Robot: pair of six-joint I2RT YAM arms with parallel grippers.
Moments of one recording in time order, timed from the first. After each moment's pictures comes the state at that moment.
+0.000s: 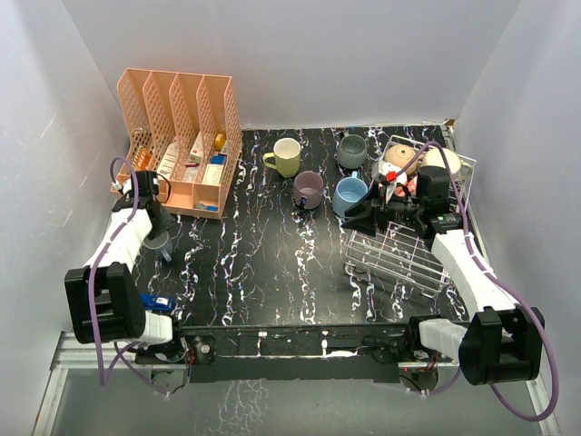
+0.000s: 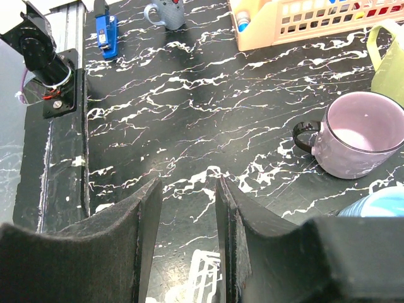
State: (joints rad) left arm 0.12 1.38 0.95 -0.63 -0.28 -0.51; right arm 0.07 1.14 0.82 -0.19 -1.24 -0.34
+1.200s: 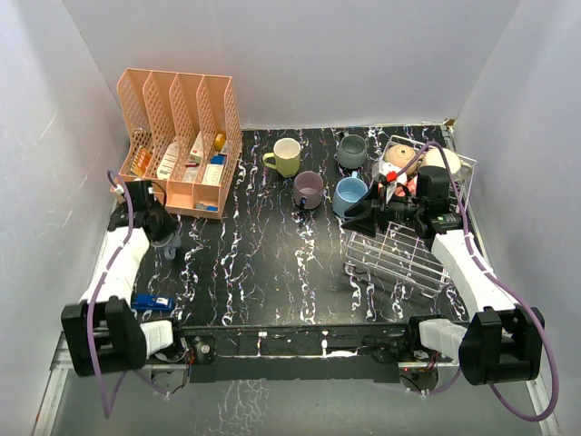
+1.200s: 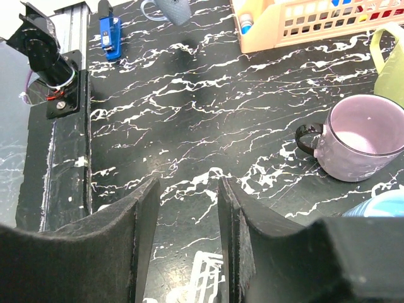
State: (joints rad) left arm 0.12 1.24 0.87 -0.60 -0.08 -0.51; right arm 0.07 1.14 0.82 -0.18 -1.25 -0.33
